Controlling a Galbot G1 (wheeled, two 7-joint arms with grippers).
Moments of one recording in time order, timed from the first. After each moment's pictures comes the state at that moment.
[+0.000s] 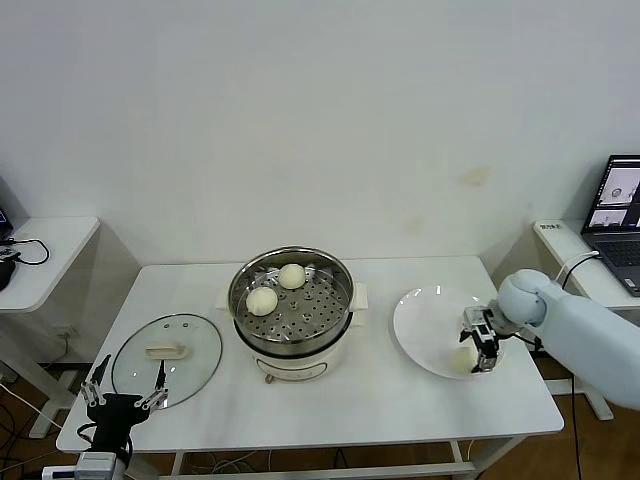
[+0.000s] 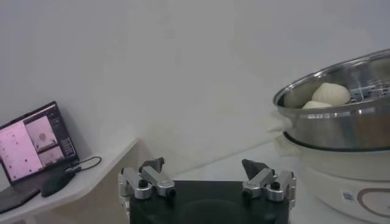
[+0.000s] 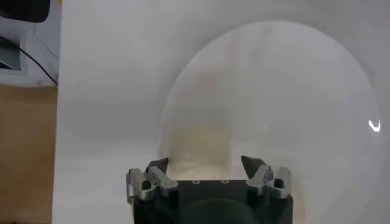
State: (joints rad) left arm 1.76 -1.31 -0.77 -2.19 0.05 0.13 -0.09; right arm -0.14 0.66 -0.67 1.28 -0.23 -0.21 -1.15
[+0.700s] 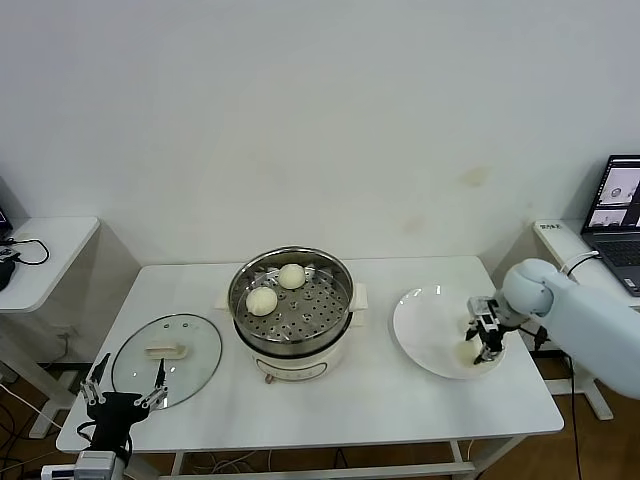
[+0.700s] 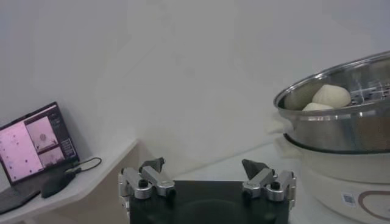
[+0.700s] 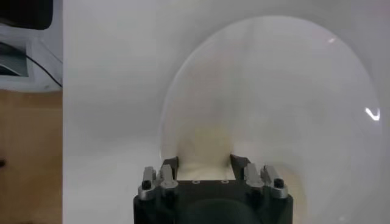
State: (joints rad) left arm 1.75 -1.31 -0.77 -2.20 0.05 0.12 -0.09; right arm -0.03 0.63 -0.73 1.30 -0.17 -0.25 -1.19
